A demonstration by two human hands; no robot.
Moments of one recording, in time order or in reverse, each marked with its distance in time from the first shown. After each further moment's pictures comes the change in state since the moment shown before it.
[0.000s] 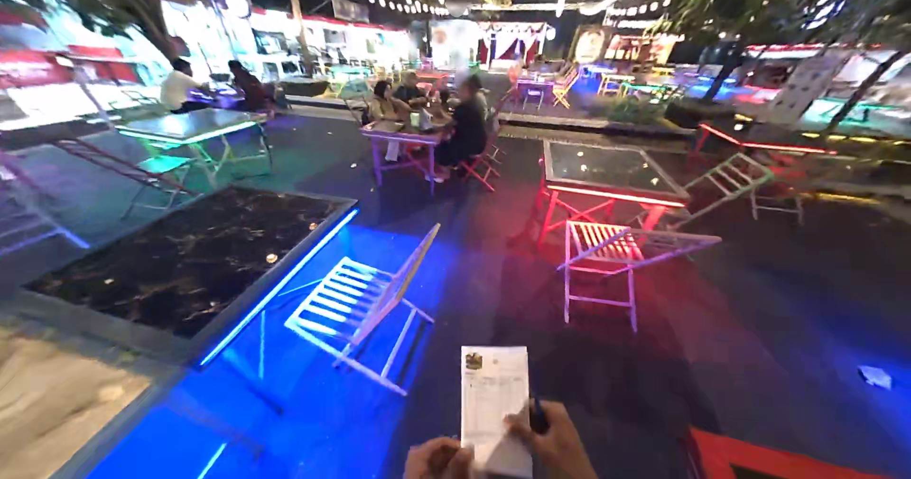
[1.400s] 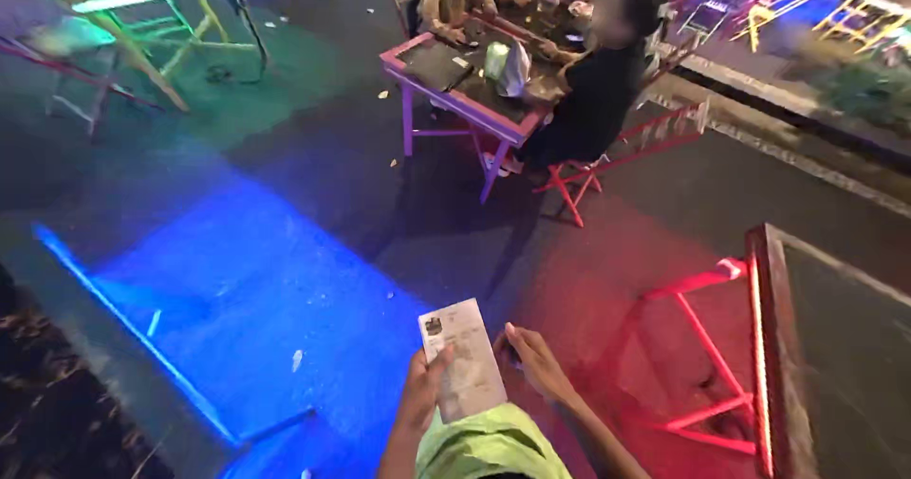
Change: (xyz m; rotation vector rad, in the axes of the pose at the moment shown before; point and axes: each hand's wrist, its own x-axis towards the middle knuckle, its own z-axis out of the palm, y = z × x) left_hand 1.337 -0.006 -0.372 -0.470 0.504 -0.245; right_hand 1.449 0.088 0.148 0.120 -0.576 0.194
